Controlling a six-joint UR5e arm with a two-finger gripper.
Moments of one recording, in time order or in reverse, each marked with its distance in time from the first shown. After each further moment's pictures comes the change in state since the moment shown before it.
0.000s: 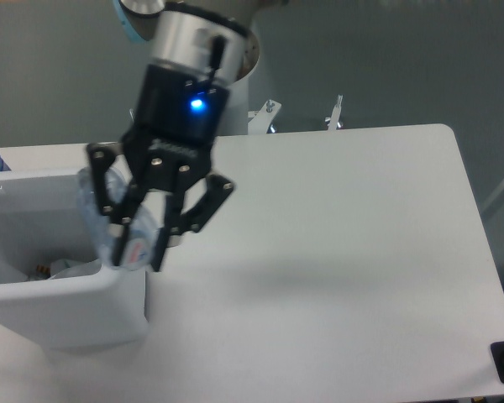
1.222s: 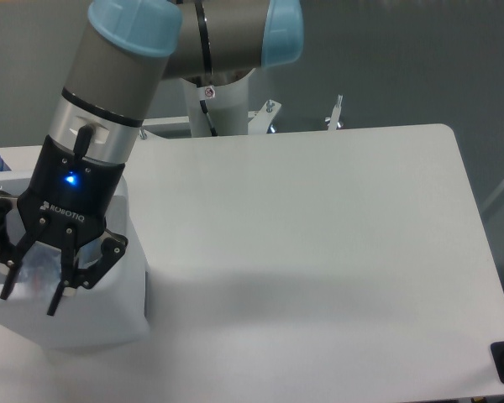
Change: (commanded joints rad) arm -0.072 -0.061 -0.017 0.025 -0.005 0.270
